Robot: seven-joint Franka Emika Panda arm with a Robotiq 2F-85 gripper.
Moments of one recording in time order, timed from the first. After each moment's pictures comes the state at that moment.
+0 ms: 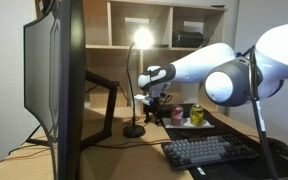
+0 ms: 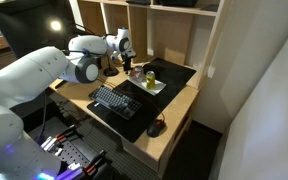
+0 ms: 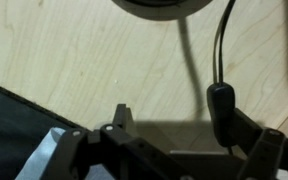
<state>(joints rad) 0.30 1.45 -0.05 -0.42 0.05 1.91 1.33</state>
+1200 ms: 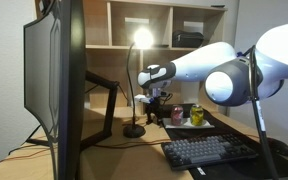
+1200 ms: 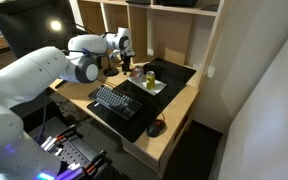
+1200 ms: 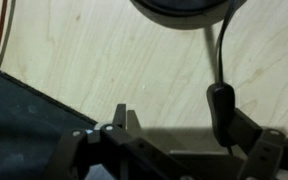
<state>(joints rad) 0.29 1.45 -0.05 -0.39 0.06 1.79 1.36</state>
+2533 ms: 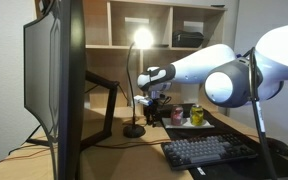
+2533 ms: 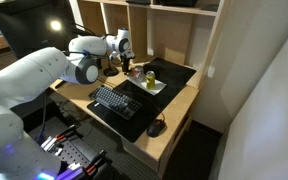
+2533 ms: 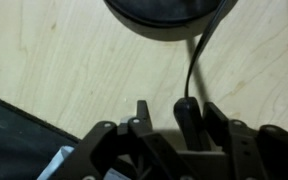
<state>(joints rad) 0.29 1.46 -0.02 -0.40 0.07 1.87 1.35</state>
